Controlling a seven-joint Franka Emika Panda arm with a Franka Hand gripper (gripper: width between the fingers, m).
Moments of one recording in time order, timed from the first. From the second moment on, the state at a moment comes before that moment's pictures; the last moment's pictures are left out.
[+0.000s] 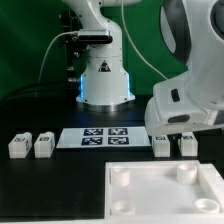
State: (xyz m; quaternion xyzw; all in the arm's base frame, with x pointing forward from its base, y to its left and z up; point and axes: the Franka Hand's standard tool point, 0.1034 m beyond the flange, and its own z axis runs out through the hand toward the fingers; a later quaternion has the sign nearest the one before) arm 0.442 0.164 0.048 -0.93 -0.02 0.37 0.05
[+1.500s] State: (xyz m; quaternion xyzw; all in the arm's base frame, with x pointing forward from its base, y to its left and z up) arm 0.397 0.172 0.014 -0.91 0.00 0.42 0.02
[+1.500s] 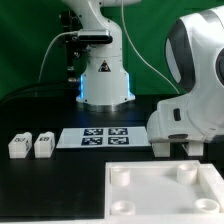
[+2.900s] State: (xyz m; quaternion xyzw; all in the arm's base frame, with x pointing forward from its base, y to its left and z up) arm 0.468 0.135 0.144 -1.00 -0.02 0.07 0.05
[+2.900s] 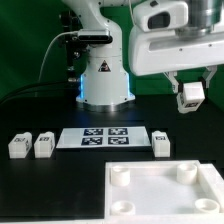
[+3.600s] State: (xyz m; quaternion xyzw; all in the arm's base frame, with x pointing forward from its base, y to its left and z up) arm 0.553 0.115 0.172 -0.96 -0.03 -0.27 0.06
